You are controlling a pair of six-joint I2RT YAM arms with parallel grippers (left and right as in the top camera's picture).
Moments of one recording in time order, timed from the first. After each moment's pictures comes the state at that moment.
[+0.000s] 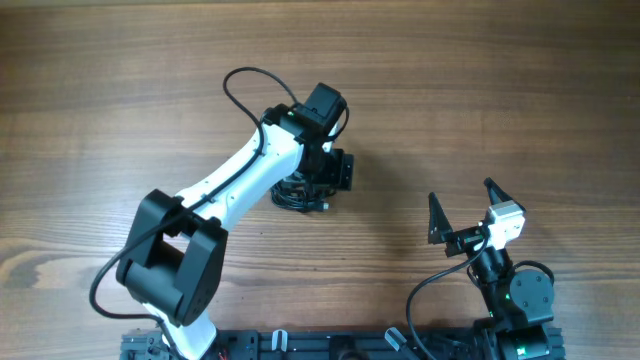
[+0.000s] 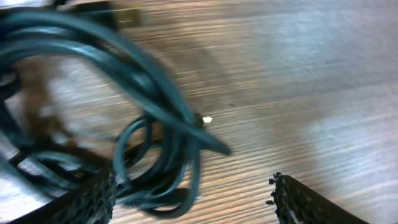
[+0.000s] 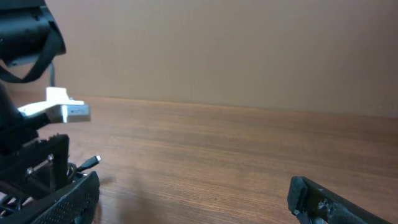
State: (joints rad) left arm -0.57 1.86 1.36 -0.92 0.18 -0.47; right arm 0.18 0.01 0.01 0.00 -0.08 0.04
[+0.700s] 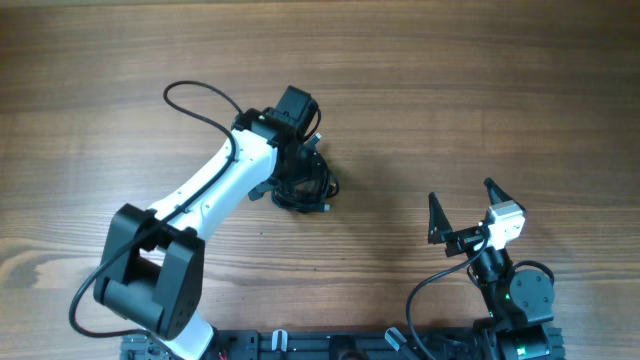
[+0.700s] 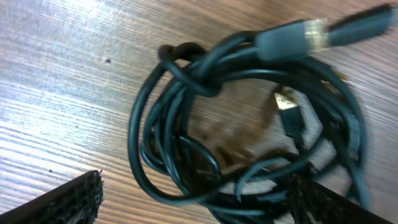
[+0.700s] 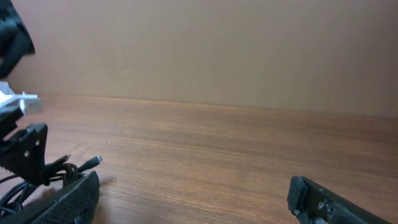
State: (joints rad) left arm -0.49 1.78 1.26 -0.93 -0.05 -0.81; right arm 0.18 0.01 0.01 0.00 -0.08 0.04
